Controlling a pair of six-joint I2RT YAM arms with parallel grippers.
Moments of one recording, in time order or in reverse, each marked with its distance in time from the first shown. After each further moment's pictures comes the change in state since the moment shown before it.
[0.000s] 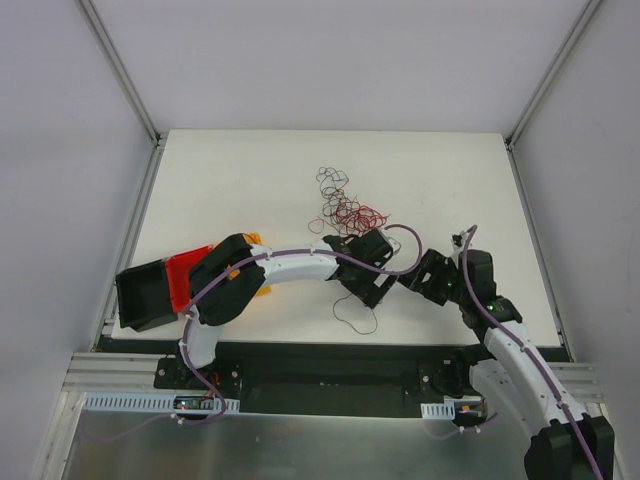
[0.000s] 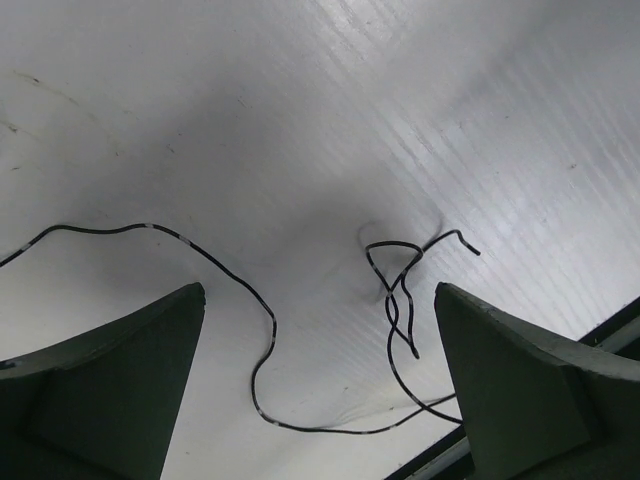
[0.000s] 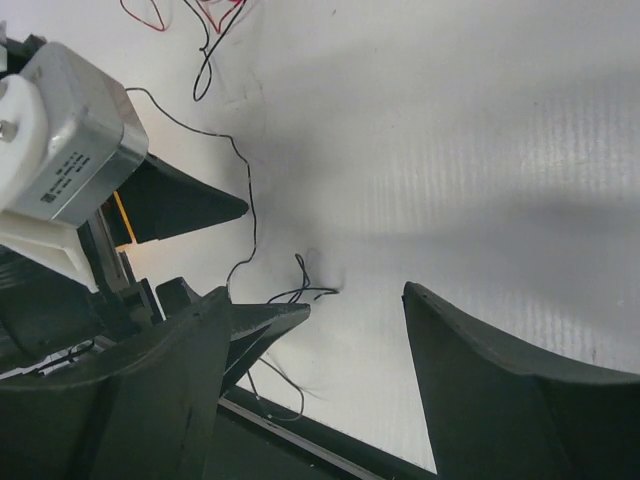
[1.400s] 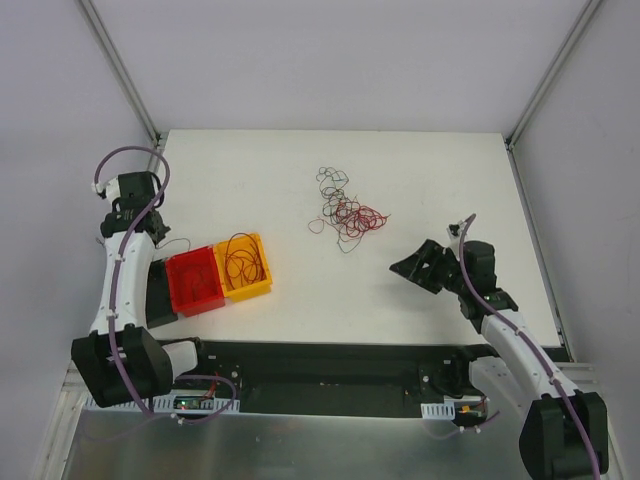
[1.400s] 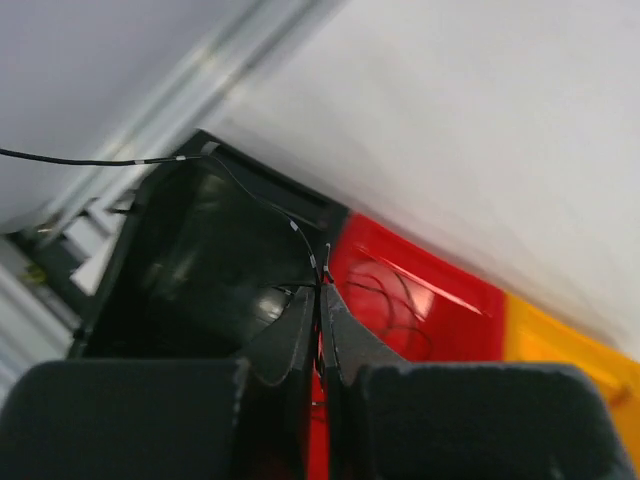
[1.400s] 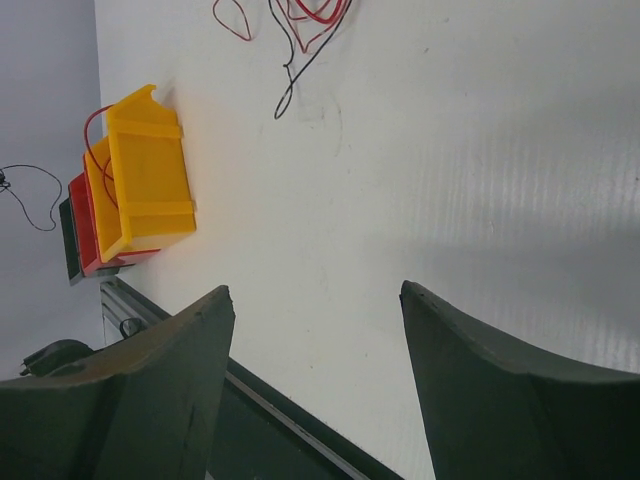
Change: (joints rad) left arm 1.262 -0.811 -0.316 -0.322 -0.390 -0.130; right arm -0.074 0.115 -0.008 0.207 -0.174 0.002
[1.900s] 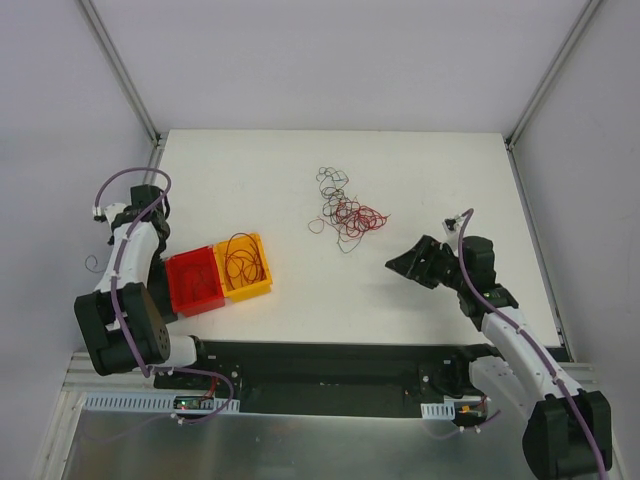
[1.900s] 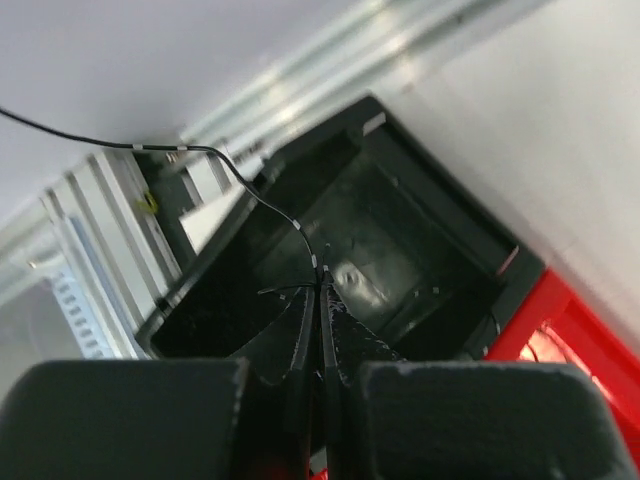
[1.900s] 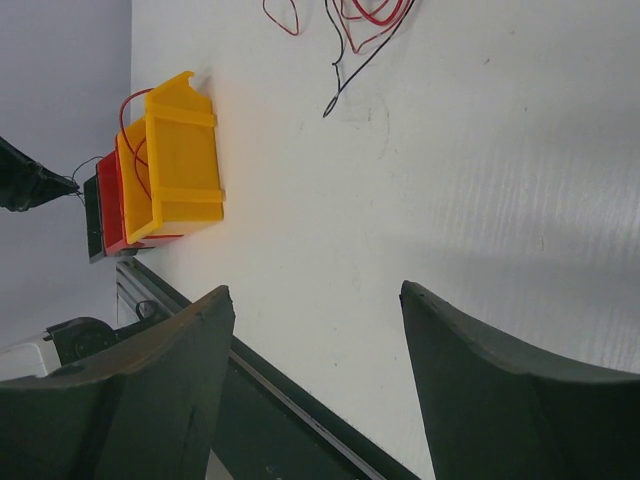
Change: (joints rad) left arm 0.050 0.185 -0.087 -0.006 -0.397 -0.077; right arm 0.032 0.011 0.045 0.015 -0.043 0.003
